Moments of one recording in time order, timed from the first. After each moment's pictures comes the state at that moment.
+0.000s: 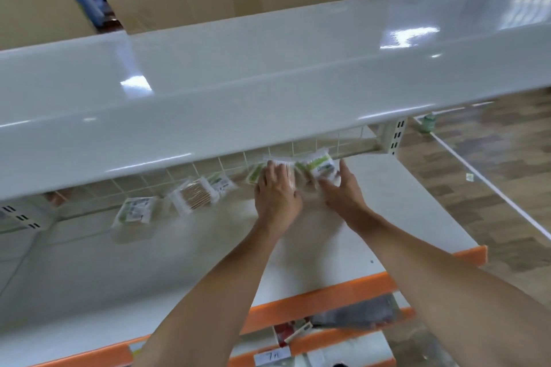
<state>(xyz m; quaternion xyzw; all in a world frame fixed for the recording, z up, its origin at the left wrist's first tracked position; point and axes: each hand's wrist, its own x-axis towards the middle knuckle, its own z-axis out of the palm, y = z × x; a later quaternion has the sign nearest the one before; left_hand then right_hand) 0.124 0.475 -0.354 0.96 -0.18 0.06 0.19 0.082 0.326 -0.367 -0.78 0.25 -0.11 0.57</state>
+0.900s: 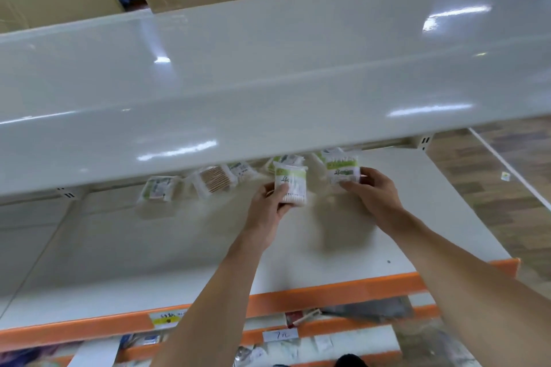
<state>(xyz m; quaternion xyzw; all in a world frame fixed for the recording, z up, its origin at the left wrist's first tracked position) 0.115 0.531 -0.373 0.54 0.09 -0.17 0.82 0.060 0.311 -0.368 -0.69 0.24 -0.10 0.67</state>
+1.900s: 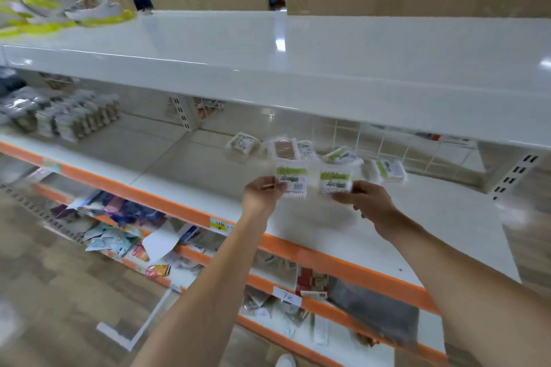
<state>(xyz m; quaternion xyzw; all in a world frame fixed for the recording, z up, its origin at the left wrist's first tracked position) 0.020 0.609 -0.326 0.70 0.25 0.09 0.66 0.045 0.373 -0.316 -0.77 0.03 0.13 0.62</state>
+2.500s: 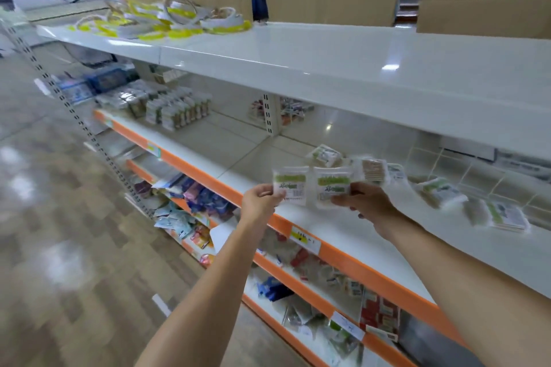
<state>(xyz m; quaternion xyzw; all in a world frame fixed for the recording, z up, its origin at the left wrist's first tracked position) -0.035 0.784 -0.306 0.66 0.32 0.14 0.66 0.065 0.561 -0.299 -0.78 -0.10 0.20 0.58</state>
